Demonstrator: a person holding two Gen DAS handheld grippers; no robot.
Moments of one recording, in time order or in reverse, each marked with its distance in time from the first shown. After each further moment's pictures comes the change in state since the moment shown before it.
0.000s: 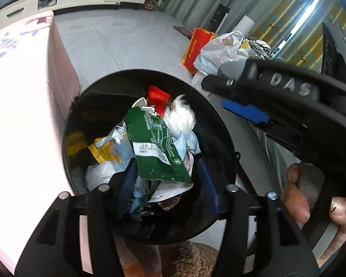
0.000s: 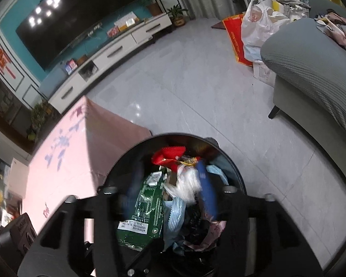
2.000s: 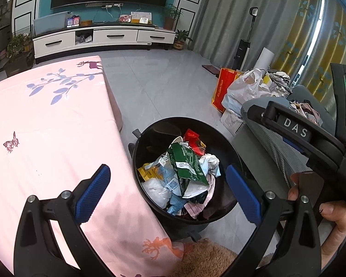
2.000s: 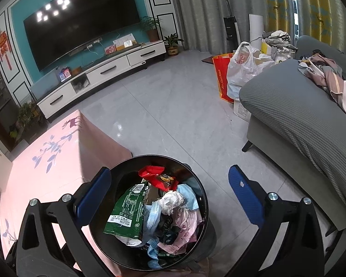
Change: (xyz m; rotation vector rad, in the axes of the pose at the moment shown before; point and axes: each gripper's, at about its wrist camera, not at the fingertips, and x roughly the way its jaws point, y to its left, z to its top) left arm -0.094 -0.012 -0.014 -0.023 -0.247 0.223; right arm -0.061 0.015 -0.008 -0.134 -0.175 -0.150
